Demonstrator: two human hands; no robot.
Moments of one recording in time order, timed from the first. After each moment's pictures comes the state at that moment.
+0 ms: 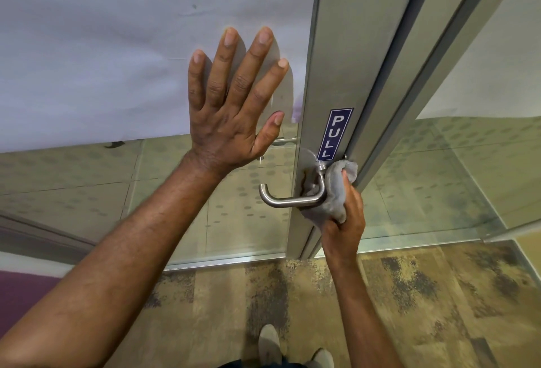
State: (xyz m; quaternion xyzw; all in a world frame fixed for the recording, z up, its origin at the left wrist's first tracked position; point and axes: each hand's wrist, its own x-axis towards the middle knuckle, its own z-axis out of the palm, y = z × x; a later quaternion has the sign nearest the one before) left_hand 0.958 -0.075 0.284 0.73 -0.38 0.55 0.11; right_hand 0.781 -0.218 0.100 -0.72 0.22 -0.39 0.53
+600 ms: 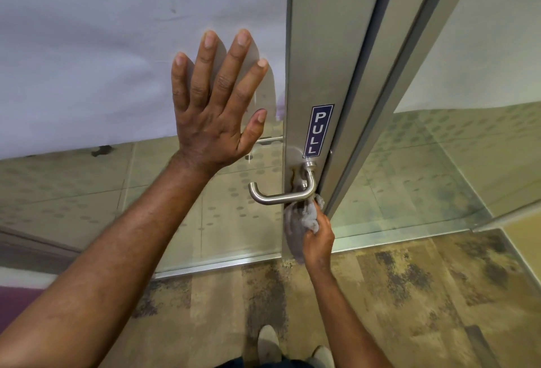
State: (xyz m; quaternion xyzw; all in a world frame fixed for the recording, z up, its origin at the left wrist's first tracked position) left_hand 0.957 -0.075 0.282 0.73 -0.38 0.56 0.11; right_hand 0.777 -0.199 0.033 -0.68 0.39 -0.26 0.56
